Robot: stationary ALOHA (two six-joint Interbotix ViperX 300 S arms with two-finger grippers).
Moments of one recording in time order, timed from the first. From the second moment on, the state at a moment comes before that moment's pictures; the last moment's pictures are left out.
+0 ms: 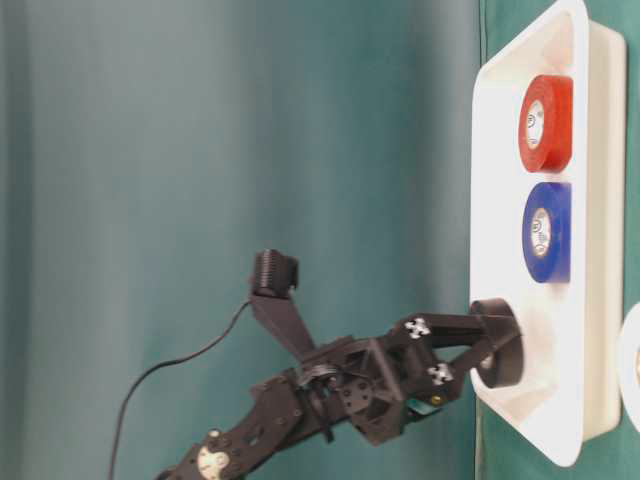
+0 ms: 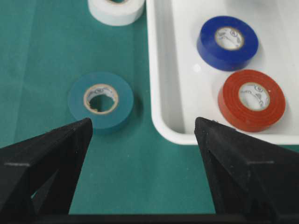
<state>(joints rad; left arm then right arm) 0.37 0.13 0.46 0.01 0.46 -0.02 -0.08 -0.87 1.20 -0.19 0.17 0.26</state>
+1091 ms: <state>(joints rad) 0.33 0.20 0.47 0.00 0.35 -0.01 -0.08 -0.85 1.20 -0.19 0.17 0.26</state>
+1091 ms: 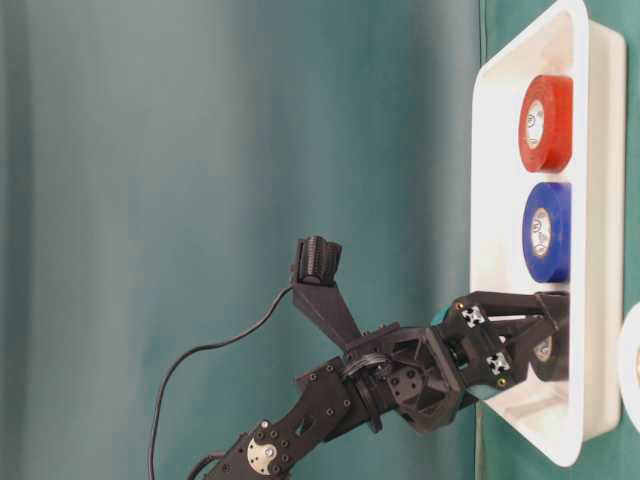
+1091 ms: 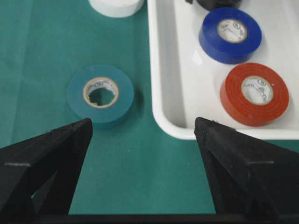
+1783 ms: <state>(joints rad) 0.33 -0.07 0.48 0.00 0.45 0.00 -0.08 -0.85 1.20 -0.19 0.17 0.26</state>
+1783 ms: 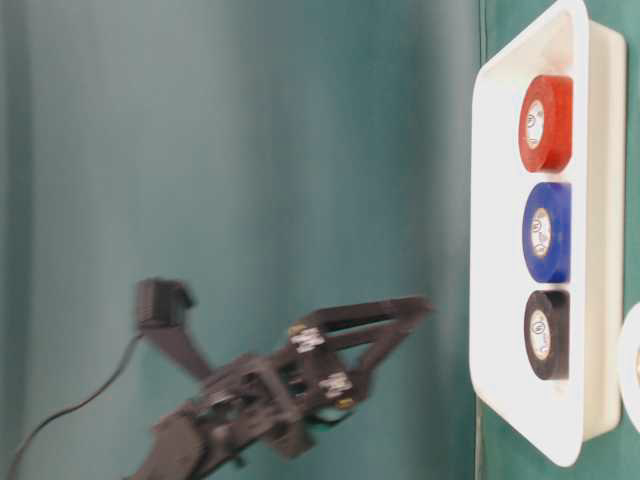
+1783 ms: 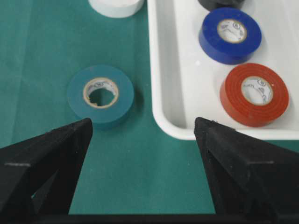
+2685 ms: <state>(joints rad) 0.11 -0.18 0.55 0.01 0.38 0.04 -0.08 -0.85 1.19 -0.19 0.16 0.26</state>
